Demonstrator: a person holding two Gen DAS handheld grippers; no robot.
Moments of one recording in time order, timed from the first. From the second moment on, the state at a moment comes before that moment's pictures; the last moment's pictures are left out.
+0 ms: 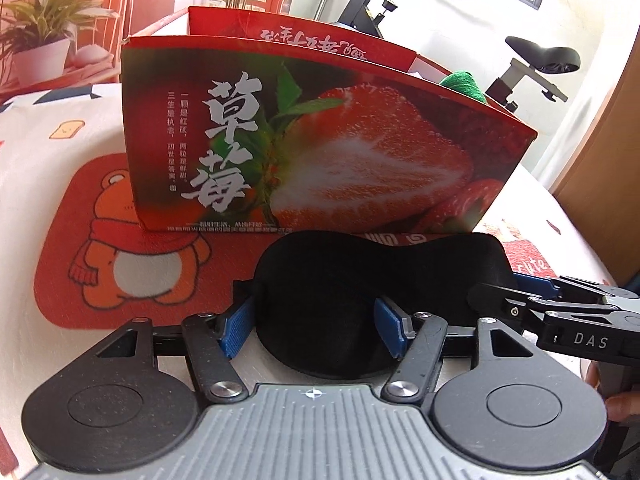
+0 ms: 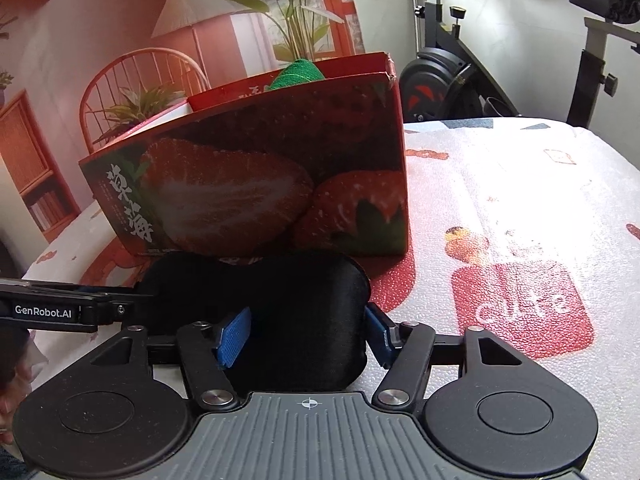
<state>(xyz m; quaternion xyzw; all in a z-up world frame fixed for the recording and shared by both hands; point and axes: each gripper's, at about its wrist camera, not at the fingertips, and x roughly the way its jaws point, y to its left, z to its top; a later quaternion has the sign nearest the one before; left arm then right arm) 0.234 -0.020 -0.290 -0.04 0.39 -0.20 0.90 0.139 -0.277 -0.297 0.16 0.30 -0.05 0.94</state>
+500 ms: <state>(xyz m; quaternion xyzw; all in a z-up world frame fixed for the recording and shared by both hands) 0.221 -0.029 -0.282 -0.05 0.38 -0.23 0.89 0.129 -0.268 -0.285 0.15 0.29 -0.02 0.94</state>
